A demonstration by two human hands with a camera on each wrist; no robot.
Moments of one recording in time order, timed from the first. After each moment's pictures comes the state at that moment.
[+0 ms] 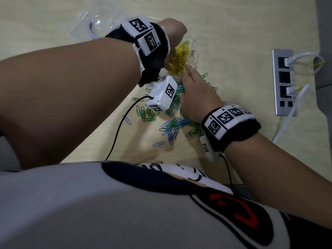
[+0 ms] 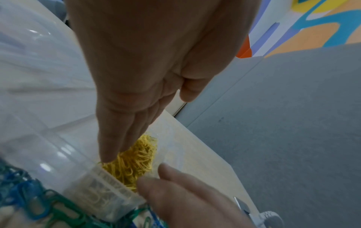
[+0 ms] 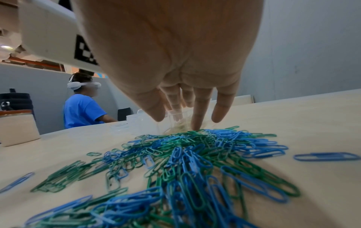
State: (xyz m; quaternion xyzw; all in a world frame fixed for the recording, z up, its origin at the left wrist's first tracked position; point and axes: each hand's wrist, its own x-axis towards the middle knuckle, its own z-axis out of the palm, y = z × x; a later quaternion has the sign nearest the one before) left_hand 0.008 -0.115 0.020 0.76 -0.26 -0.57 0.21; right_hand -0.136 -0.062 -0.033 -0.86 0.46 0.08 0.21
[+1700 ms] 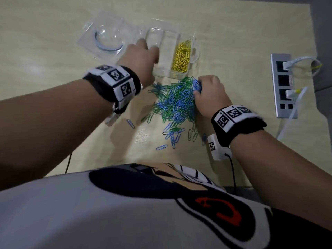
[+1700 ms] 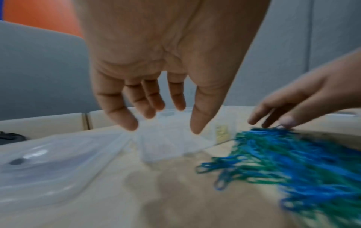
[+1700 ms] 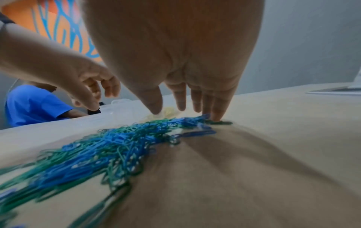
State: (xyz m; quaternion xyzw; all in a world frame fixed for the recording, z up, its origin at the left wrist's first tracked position) left_hand 0.055 -0.044 -0.006 0.78 -0.61 -0.14 -0.02; right_hand -0.151 -0.079 -0.038 -0.79 0.56 0.02 0.24
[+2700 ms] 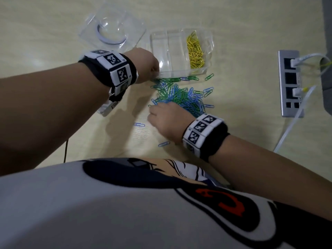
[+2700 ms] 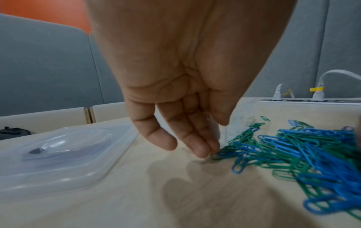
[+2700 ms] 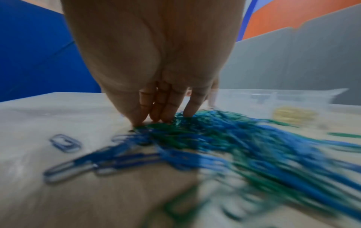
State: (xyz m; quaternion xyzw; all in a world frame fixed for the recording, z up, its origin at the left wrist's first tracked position) left_hand 0.074 -0.056 -0.019 0.71 -0.66 -0.22 -0.11; right_hand -0.096 -0.003 -0.043 -0.98 0.10 0.13 0.11
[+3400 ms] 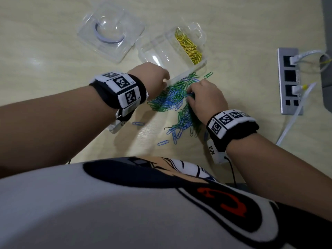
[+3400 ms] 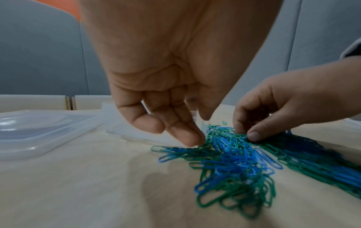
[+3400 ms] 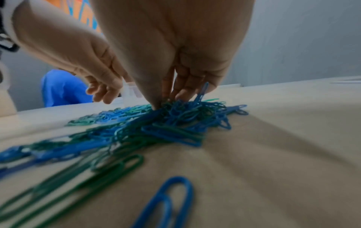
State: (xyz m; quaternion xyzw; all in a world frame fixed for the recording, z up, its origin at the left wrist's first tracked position) left_hand 0.036 -0.029 -0.021 0.71 -0.66 -0.22 -0.07; right_hand -0.149 -0.061 -0.054 -0.87 0.47 0.02 0.17
